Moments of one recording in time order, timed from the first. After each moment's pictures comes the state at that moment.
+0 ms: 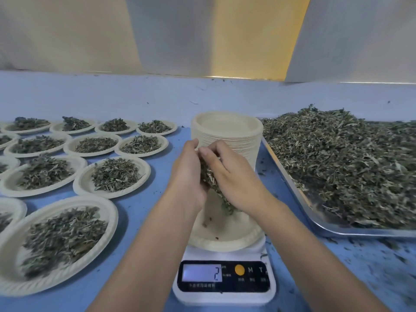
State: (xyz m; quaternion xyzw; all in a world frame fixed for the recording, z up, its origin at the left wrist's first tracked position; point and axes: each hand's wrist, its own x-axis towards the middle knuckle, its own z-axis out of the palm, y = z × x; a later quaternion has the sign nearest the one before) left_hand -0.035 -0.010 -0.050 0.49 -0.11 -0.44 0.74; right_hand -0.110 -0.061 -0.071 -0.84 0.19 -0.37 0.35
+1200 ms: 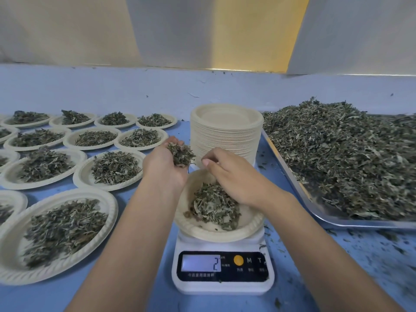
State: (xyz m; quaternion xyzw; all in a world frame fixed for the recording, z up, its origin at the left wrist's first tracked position) left_hand -0.002 -0.007 -0.051 0.37 0.03 -0.38 0.85; right_hand -0.119 -0.069 -0.076 -0.92 0.22 -0.22 0.25
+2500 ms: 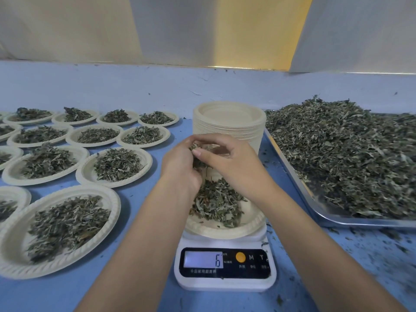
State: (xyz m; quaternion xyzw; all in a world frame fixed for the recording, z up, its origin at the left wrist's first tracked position) left_hand -0.019 -0.016 -0.057 0.42 -0.03 -0.42 0.81; right_hand -0.115 -0.052 -0.064 -0.80 0.19 -0.37 0.44
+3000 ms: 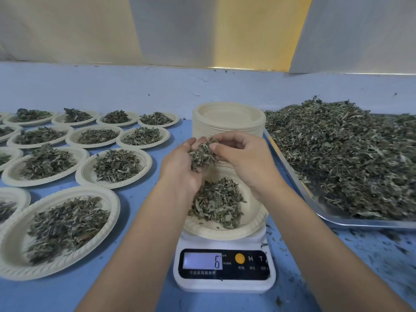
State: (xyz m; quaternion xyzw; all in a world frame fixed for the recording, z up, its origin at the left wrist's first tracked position) left_hand -0.018 -0.017 -0.060 0.37 -0.04 -0.44 0.82; right_hand -0.117 -0.066 -0.063 -0.69 0.23 -0.43 0.54
